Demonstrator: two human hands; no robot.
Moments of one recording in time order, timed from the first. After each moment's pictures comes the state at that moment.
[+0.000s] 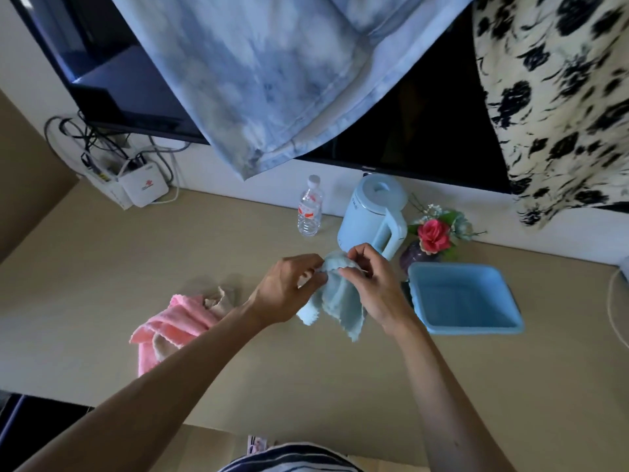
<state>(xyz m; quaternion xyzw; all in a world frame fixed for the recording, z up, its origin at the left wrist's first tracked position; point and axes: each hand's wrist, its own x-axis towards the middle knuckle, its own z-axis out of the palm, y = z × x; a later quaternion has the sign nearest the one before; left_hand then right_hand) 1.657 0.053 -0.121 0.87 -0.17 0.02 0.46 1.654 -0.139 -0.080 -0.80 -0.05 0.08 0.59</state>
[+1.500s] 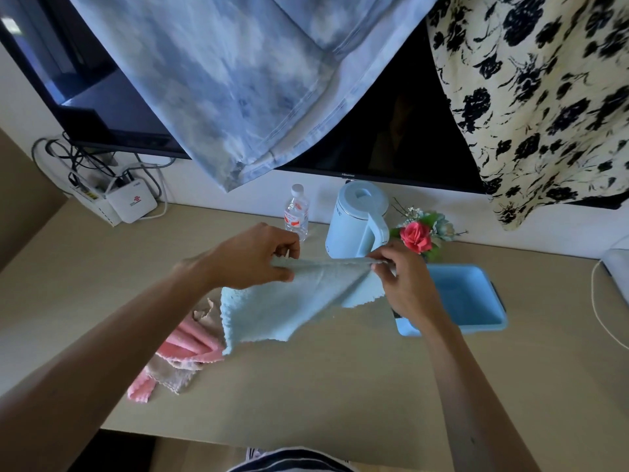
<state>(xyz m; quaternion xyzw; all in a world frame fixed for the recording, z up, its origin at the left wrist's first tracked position) 1.681 0.076 -0.012 0.93 -0.25 -0.08 0.27 1.669 -0.207 -0.065 -0.93 -0.10 -0.05 0.36</state>
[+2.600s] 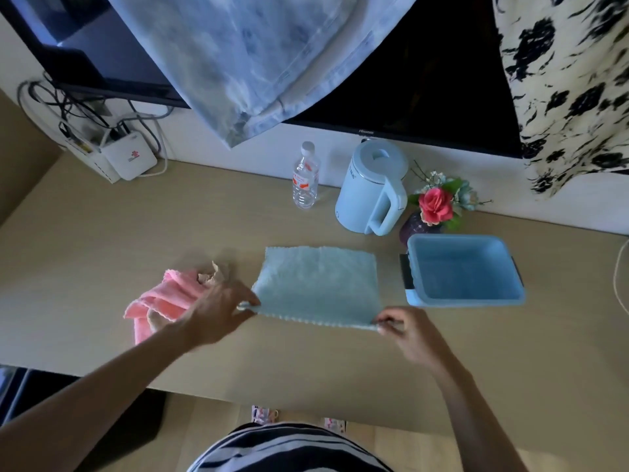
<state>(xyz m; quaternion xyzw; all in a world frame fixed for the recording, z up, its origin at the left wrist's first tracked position) 1.595 0.144 -0.190 0.95 -0.16 -0.06 0.26 1.599 -0.248 -0.186 -0.91 -0.08 0.20 0.36</state>
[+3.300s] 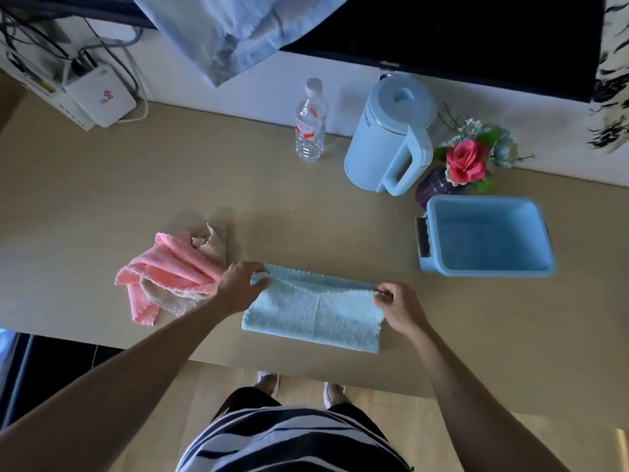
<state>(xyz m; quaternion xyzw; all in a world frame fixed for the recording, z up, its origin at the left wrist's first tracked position) 1.609 0.116 -0.290 0.93 0.06 -0.17 0.33 1.609 -0.230 -0.282 -0.91 0.09 0.25 0.31</state>
